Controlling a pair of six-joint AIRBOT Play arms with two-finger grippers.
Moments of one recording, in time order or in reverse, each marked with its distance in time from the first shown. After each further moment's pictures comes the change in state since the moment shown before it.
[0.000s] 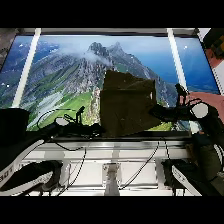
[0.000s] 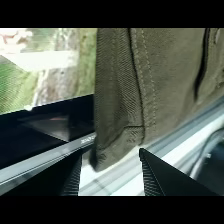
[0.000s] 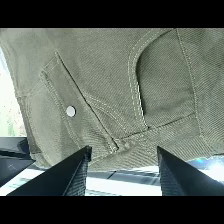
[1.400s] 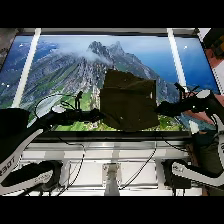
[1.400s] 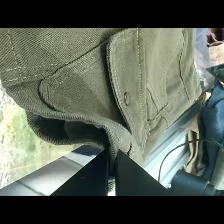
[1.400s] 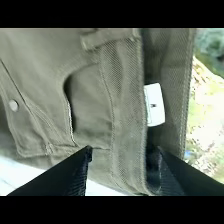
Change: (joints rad) left arm 0.090 -0.048 0.180 -0.105 -0.043 0.150; right arm -0.312 -0.464 0.175 0.122 0.179 -0.527
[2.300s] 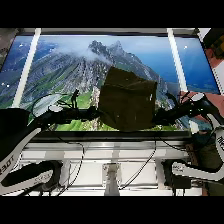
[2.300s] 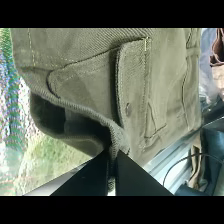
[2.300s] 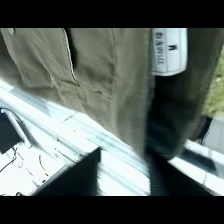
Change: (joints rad) left arm 0.047 0.000 0.000 0.006 0.018 0.000; right arm 0.003 -0.068 -0.060 0.058 0.201 -0.021
